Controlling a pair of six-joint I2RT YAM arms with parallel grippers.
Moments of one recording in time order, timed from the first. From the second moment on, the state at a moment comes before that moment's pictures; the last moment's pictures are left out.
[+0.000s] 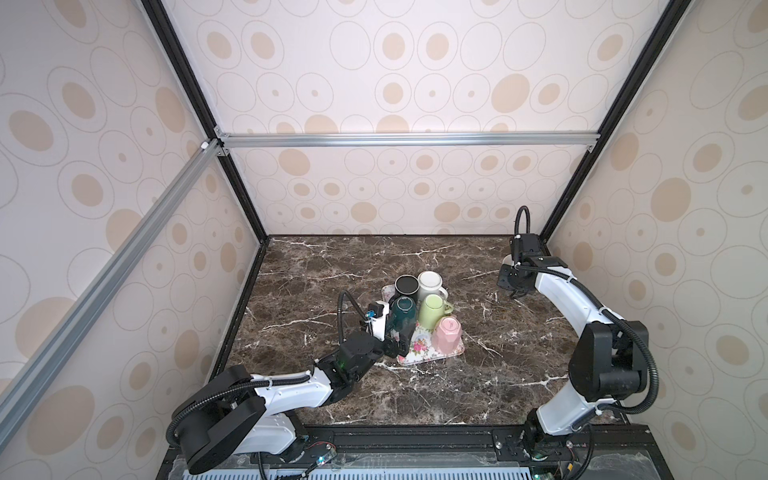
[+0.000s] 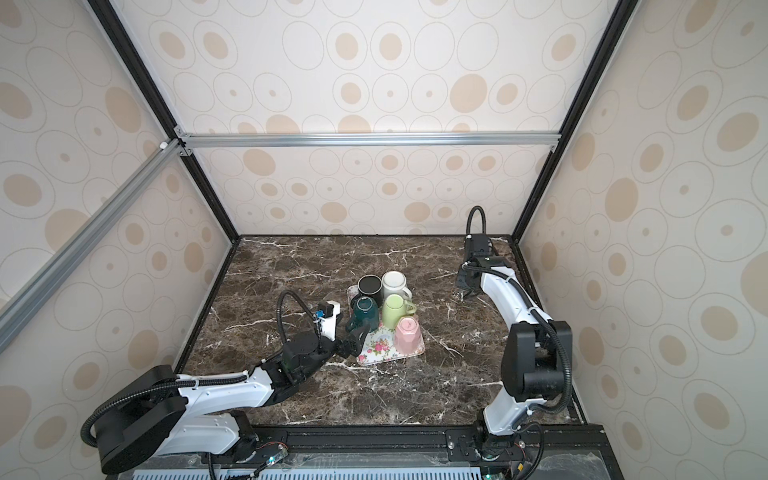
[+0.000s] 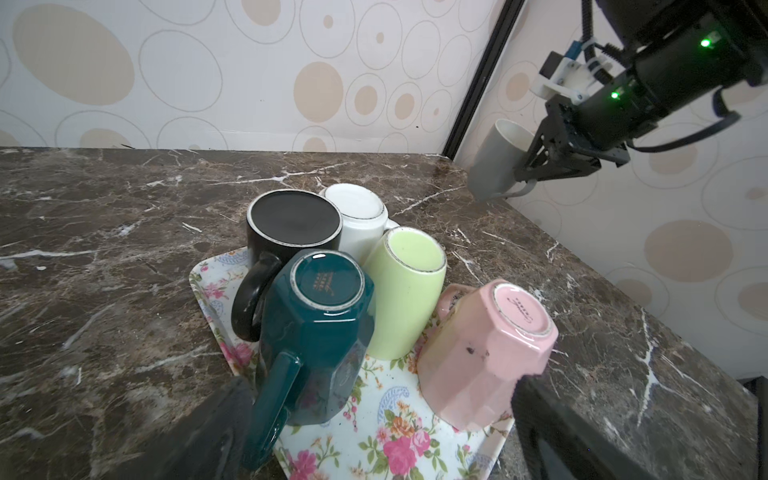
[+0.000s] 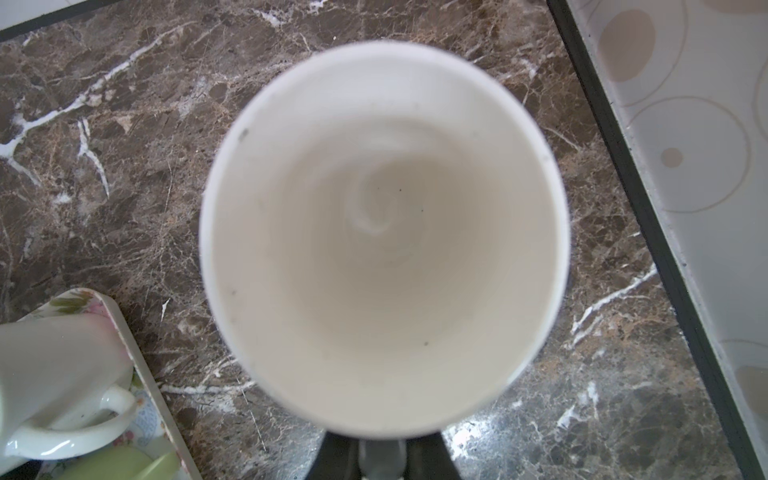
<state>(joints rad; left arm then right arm) -0.88 1.29 0.34 0.77 -0.23 -0.33 0.06 1.68 1.38 -0.74 0.21 0.35</state>
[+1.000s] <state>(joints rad) -0.88 1.24 0.30 0.85 -0.24 -0.29 0.04 2.03 1.69 -0.91 0.18 0.30</state>
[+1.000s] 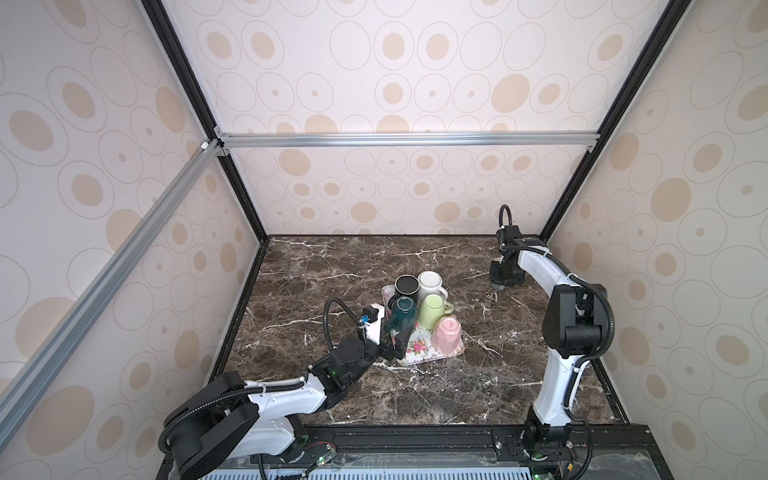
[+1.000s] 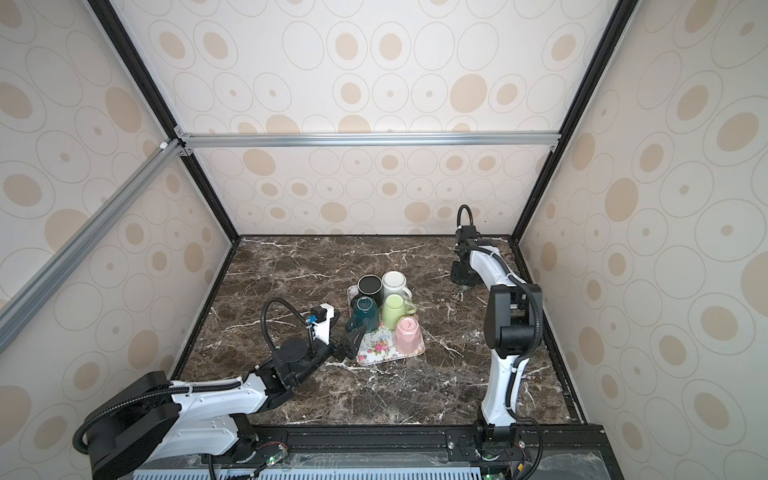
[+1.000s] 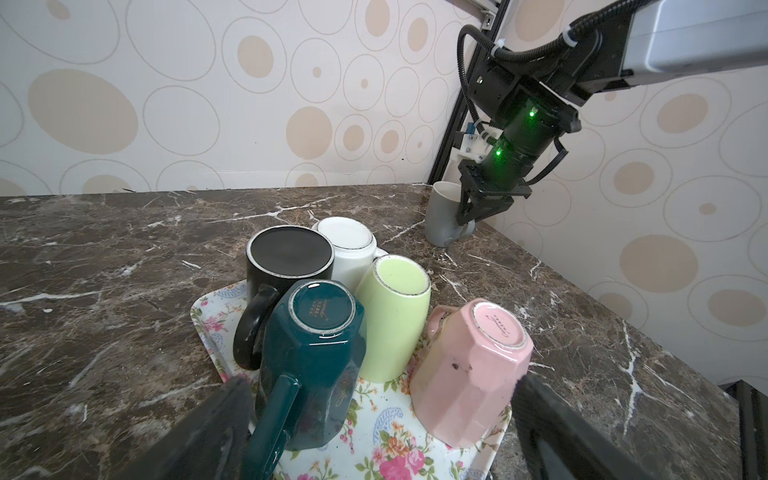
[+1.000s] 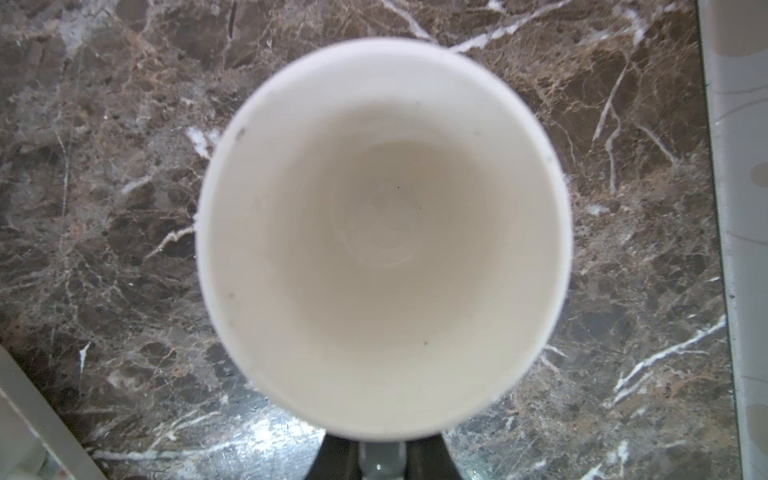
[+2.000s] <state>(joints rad) -0.88 1.24 0.30 0.84 -0.26 -0.29 0.04 1.85 1.58 -0.86 0.18 0.31</state>
